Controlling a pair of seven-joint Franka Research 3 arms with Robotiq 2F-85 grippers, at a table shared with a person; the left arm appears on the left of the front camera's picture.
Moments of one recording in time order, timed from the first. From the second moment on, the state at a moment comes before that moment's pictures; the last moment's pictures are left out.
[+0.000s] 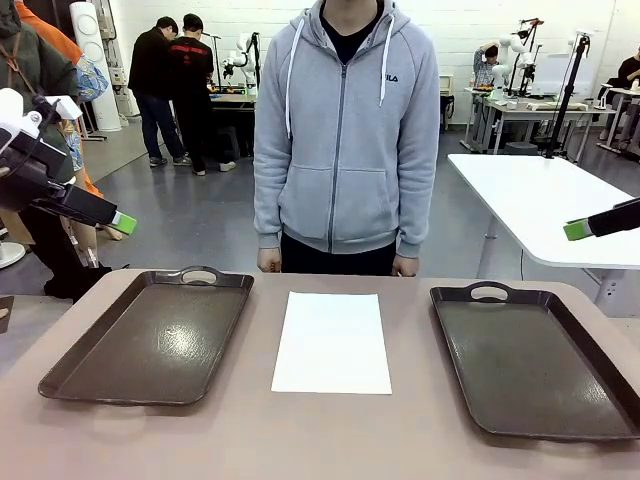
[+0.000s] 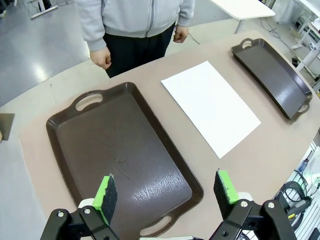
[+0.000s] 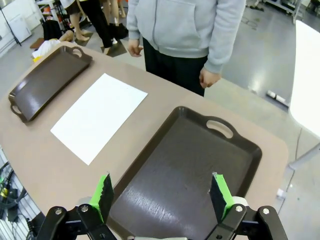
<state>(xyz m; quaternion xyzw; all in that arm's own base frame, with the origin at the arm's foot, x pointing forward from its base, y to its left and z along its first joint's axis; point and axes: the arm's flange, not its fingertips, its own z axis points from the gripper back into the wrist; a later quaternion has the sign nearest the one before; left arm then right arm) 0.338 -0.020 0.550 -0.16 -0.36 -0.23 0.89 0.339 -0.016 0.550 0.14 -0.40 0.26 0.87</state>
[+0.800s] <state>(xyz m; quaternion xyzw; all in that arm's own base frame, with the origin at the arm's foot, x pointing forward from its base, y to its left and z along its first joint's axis) 0.338 -0.022 0.549 -0.16 -0.36 -0.23 0.89 0.339 -0.017 0.549 0.13 -0.40 0.26 0.87</state>
